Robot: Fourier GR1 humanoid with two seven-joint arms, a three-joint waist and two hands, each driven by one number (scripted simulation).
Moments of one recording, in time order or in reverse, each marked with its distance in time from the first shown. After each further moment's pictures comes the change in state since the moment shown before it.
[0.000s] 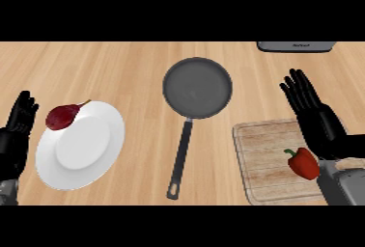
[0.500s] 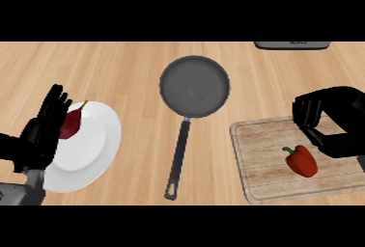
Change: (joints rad) left arm -0.072 -0.099 -0.054 -0.054 0.096 -0.034 0.145; right arm -0.135 -0.240 -0.018 0.026 -0.057 0.560 -0.145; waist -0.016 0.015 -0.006
